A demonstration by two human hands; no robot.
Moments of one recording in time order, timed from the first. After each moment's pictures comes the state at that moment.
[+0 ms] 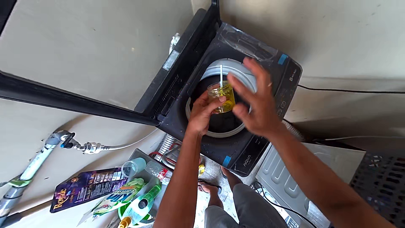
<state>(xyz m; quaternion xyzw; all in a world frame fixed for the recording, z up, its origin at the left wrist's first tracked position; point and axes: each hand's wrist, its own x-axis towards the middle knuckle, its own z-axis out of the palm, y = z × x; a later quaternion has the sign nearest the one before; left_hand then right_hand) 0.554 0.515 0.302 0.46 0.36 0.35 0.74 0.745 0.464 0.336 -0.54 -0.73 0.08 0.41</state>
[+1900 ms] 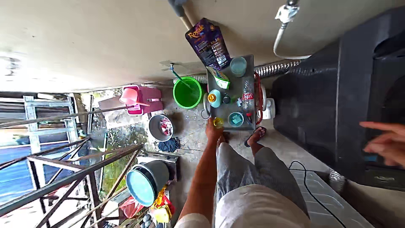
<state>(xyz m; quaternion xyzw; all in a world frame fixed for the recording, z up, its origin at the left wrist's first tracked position) 0.187 0.083 0.075 0.18 0.92 0.11 0.33 0.565 0.391 0.391 -0.39 -0.76 0.51 -0.12</state>
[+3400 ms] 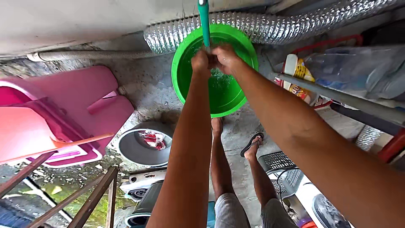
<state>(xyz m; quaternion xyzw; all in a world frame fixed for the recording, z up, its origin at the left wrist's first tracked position) -0.369 0.126 -0.411 -0.19 0.63 0.50 0.57 -0.298 0.186 -0.394 -0.58 -0.30 0.76 0.01</state>
